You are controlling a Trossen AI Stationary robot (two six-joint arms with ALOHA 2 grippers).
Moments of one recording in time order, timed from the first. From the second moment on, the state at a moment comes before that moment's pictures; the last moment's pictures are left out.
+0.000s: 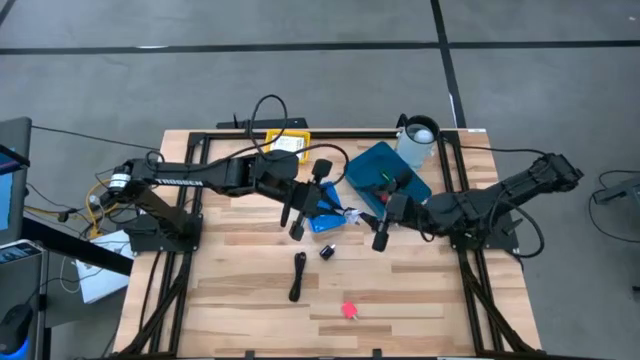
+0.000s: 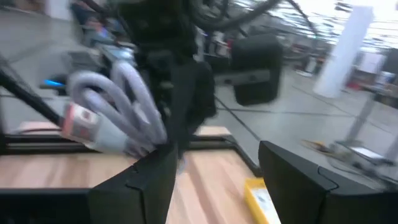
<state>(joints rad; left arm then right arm) 0.00 1.55 1.49 -0.27 0.23 0.50 0.39 1.19 0.98 0.14 0.70 -0.19</state>
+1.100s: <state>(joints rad) 0.00 1.55 1.49 -0.29 0.23 0.50 0.41 1.18 0.98 0.13 0.48 -0.30</state>
